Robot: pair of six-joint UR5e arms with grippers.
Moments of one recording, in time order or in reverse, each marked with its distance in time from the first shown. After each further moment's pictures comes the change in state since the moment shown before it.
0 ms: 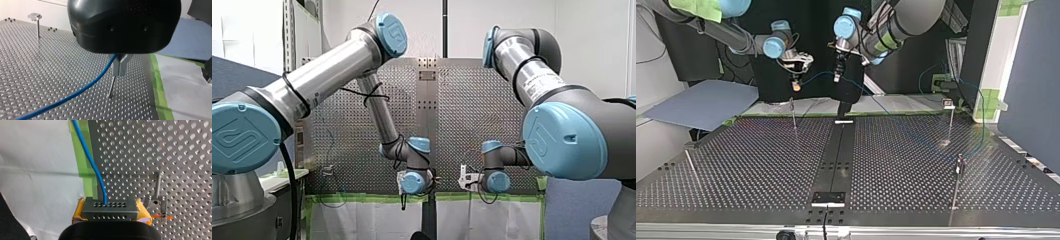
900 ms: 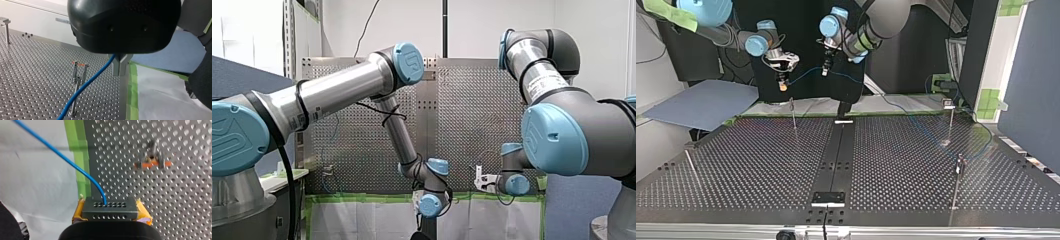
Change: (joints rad) left arm -0.089 -0.209 0.227 -0.062 -0.043 -0.034; right arm -0.155 0.000 0.054 -0.087 -0.143 -0.051
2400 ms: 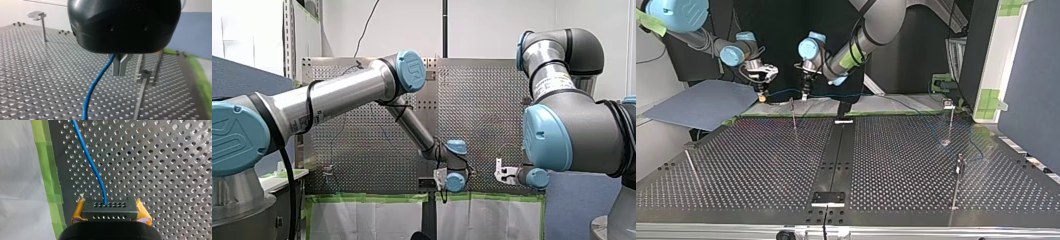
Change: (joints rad) left arm 0.007 -0.048 0.391 -0.138 -0.027 -0.004; right arm -0.170 0.000 -0.108 0.046 -0.132 -0.020
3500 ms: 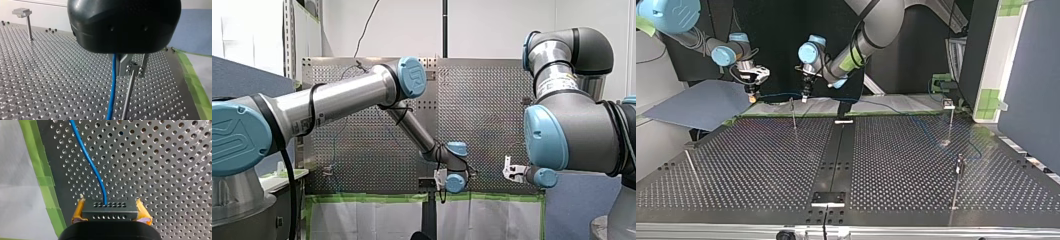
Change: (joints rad) left arm 0.010 -0.039 0.049 -0.047 0.023 0.056; right arm -0.058 0.000 -0.012 -0.006 -0.008 0.050
